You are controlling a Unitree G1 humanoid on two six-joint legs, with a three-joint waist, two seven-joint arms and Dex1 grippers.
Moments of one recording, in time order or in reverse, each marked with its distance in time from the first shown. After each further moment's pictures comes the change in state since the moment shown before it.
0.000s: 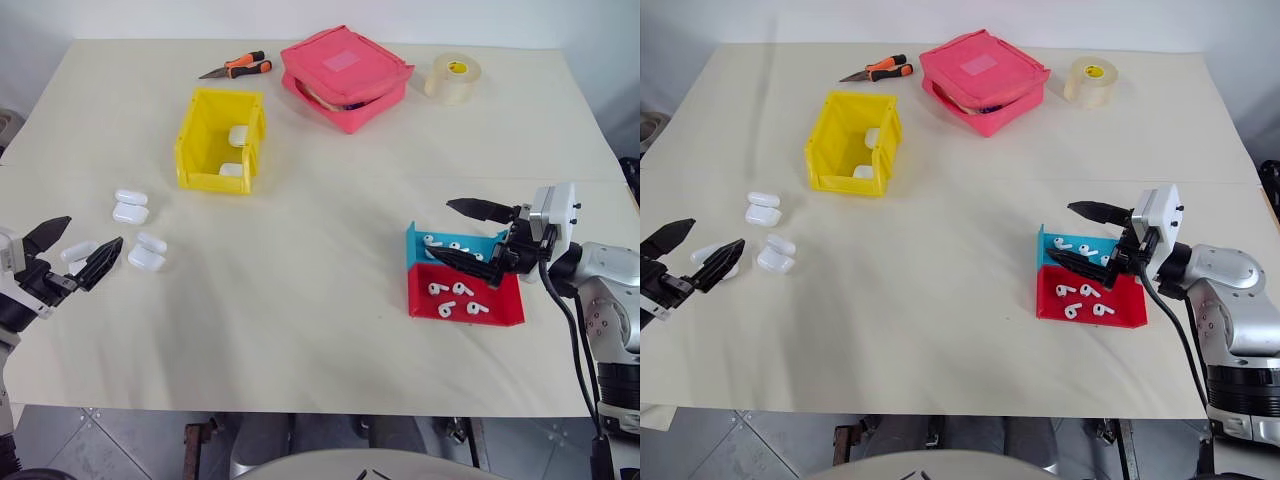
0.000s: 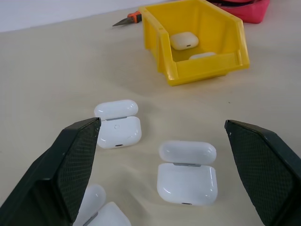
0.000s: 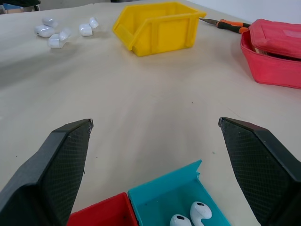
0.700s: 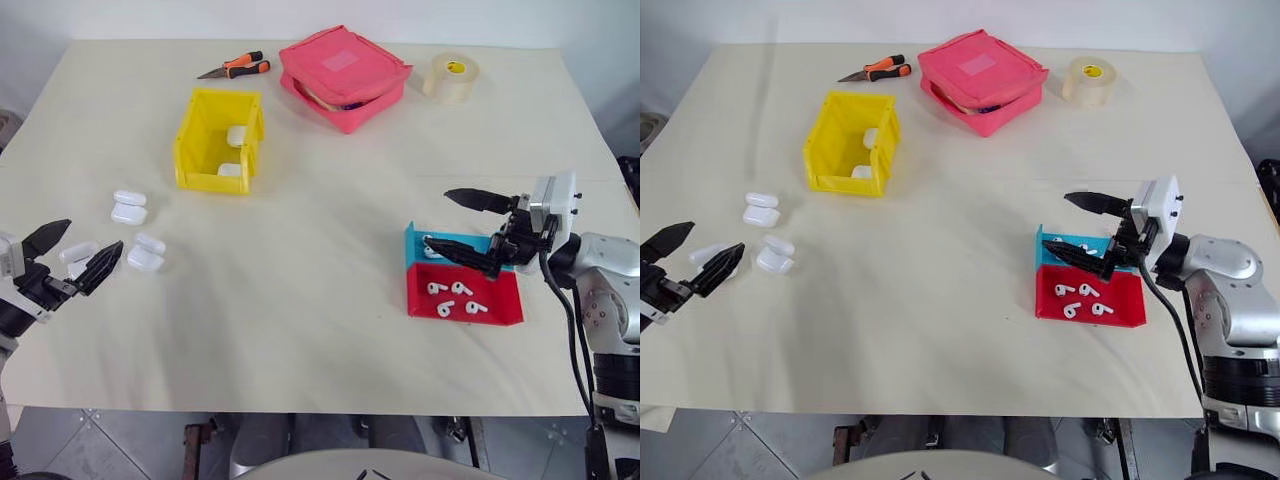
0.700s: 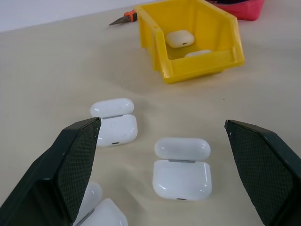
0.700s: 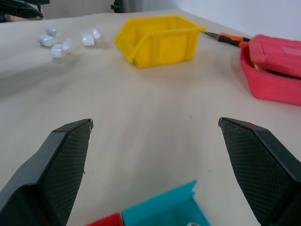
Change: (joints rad) left arm 0.056 -0.004 0.036 -0.071 -0.011 0.020 0.011; right arm -0.103 0.026 0.038 0.053 -0.001 0.001 0.025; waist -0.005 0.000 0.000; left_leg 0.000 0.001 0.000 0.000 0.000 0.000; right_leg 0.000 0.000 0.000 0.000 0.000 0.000
